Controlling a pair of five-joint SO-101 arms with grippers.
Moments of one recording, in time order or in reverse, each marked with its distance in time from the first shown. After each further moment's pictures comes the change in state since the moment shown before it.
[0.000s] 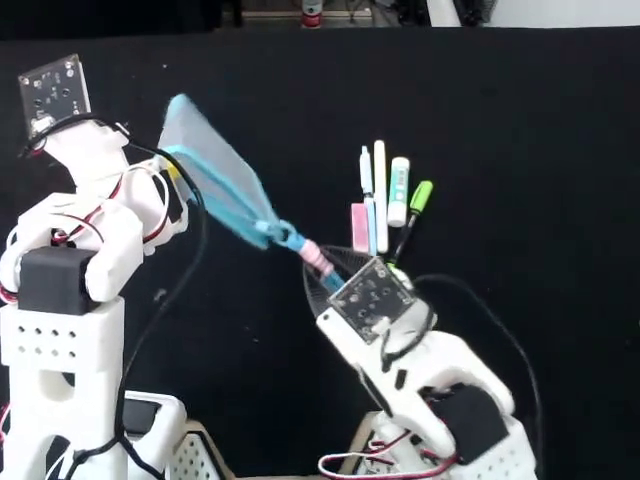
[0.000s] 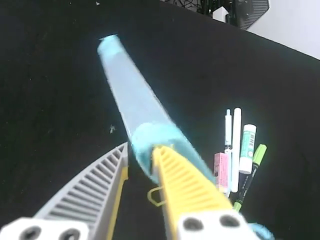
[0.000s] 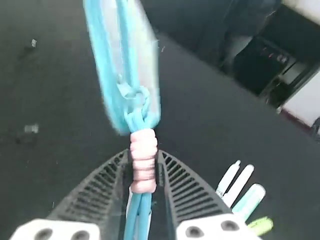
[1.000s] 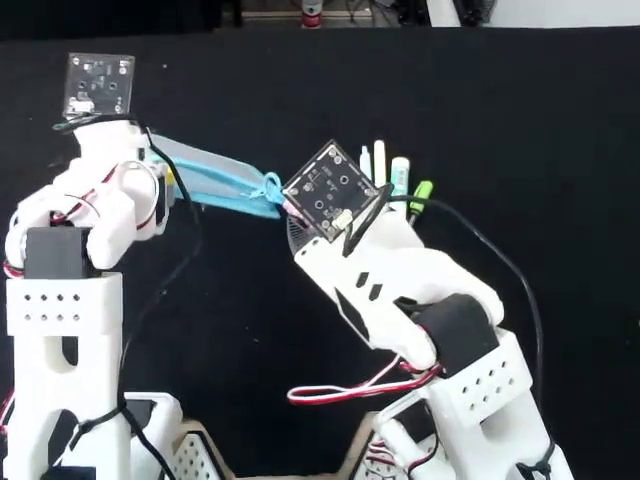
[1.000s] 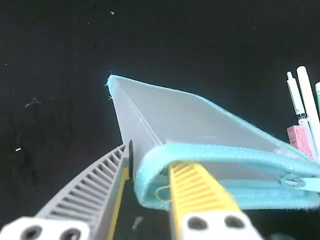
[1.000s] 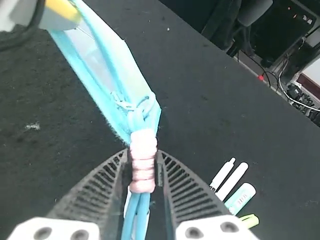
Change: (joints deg) left arm -5.4 4.0 4.9 -5.5 -25.6; right arm 0.5 38.6 -32.9 7.1 0.4
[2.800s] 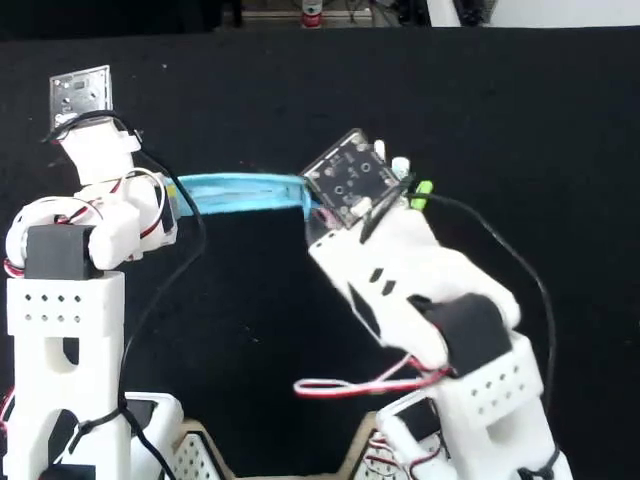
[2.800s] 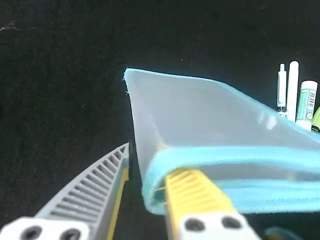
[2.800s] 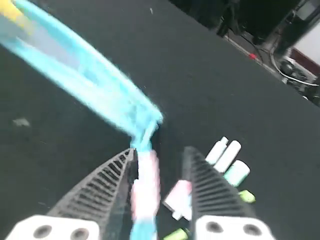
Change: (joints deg) left arm 1.2 0.5 -2.5 10.4 15.0; right arm 2.8 0.0 -4.2 4.7 -4.4
